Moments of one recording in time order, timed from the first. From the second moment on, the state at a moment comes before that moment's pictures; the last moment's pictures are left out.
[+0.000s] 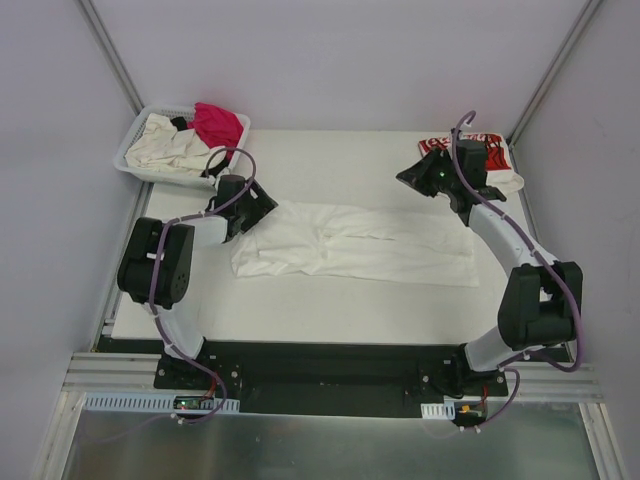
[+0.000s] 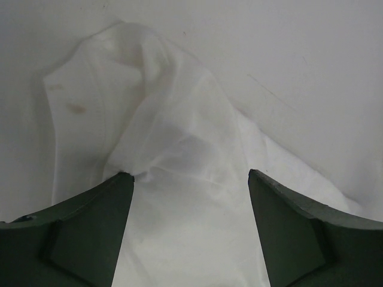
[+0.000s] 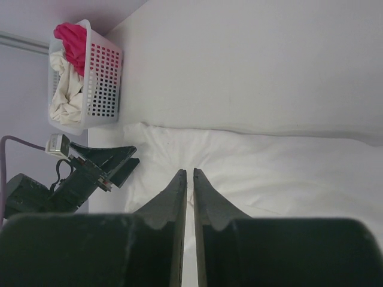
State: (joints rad) left arm -0.20 1.75 0.89 0.19 0.04 -0.86; right arm 0.15 1.54 1.17 -0.12 -0.36 0.73
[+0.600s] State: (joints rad) left arm -0.18 2.01 1.23 0.12 0.07 -0.84; right arm 0.06 1.36 1.10 -0.08 -0.34 0.74
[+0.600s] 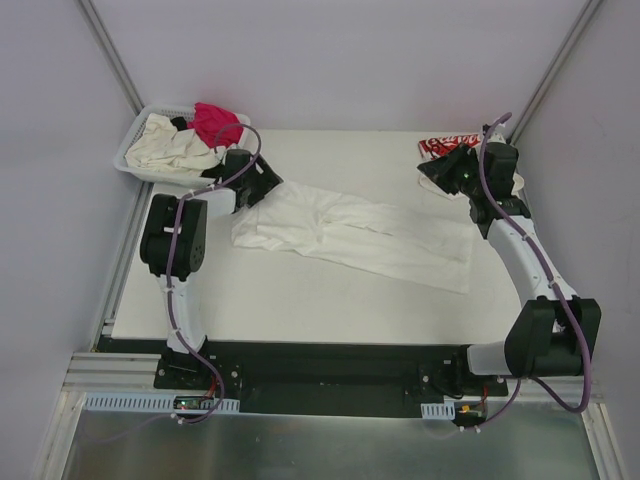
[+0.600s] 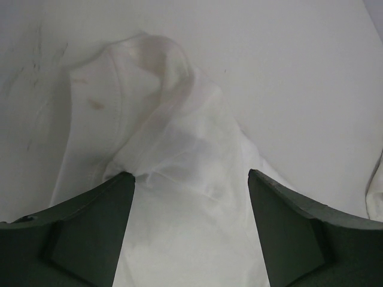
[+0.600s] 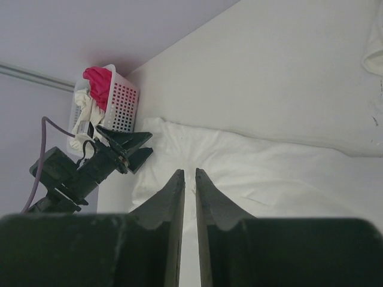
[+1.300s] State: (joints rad) left arm -0.12 2.43 1.92 -0.07 0.40 -0.77; right arm 0.06 1.31 1.02 -0.11 -0.41 0.73
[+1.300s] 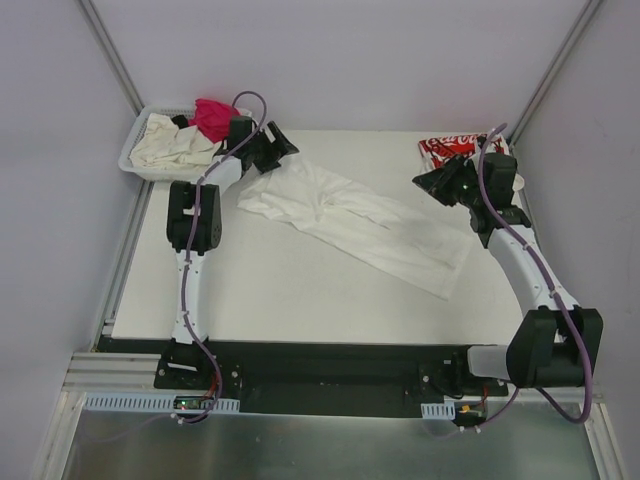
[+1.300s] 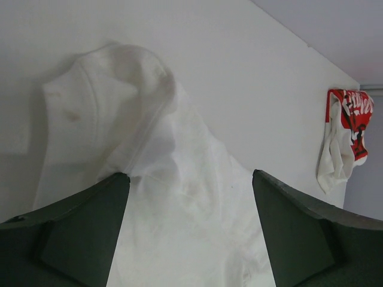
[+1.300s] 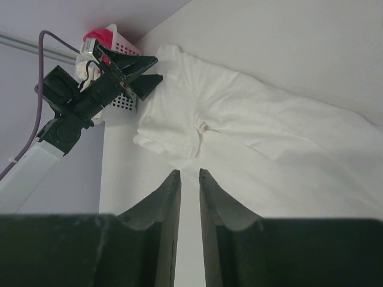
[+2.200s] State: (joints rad) left arm -0.35 1.57 0.97 0.60 0.66 -0.92; right arm 0.04 1.46 0.99 -0.12 -0.39 0.63
